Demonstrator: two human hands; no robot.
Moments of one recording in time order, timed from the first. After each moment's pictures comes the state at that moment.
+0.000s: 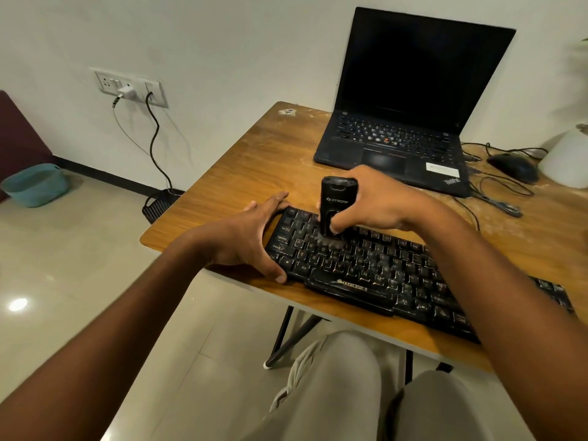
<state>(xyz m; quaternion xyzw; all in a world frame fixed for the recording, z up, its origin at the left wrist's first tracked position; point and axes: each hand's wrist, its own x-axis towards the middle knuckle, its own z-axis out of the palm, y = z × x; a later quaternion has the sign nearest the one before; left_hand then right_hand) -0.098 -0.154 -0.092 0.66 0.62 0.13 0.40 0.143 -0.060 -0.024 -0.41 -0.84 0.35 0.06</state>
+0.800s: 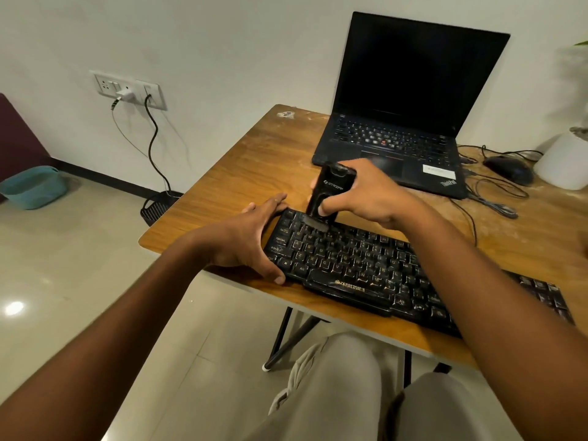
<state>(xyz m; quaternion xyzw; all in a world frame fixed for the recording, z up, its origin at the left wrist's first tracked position) -0.096 -0.155 -0.088 0.66 0.62 0.12 0.40 0.135 -0.054 -0.033 -0.40 -0.79 0.43 0.19</state>
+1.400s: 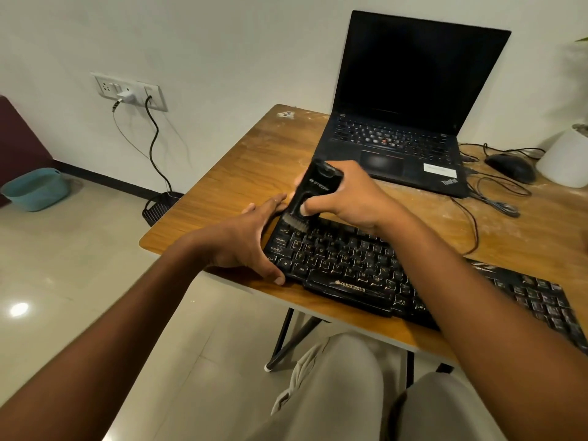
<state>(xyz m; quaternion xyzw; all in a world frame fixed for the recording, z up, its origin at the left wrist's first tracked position) -0.098 -0.153 -0.095 0.66 0.62 0.14 0.40 0.119 -0.071 -0.037 -0.38 -0.78 0.44 0.23</state>
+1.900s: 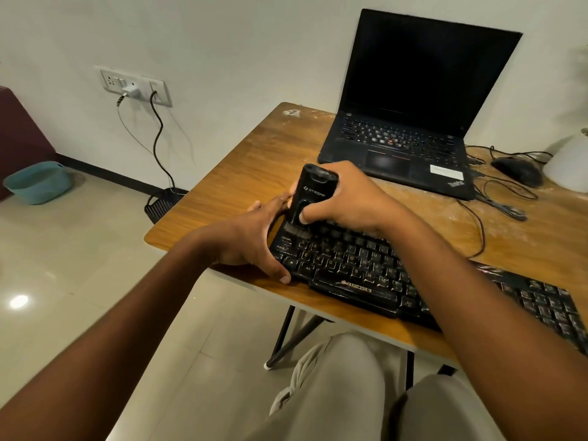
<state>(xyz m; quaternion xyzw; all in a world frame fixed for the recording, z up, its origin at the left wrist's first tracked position) -0.099 -0.151 -0.098 0.66 0.61 0.14 0.41 0.108 -0.083 -0.027 -0.35 -0.82 0.42 0.18</state>
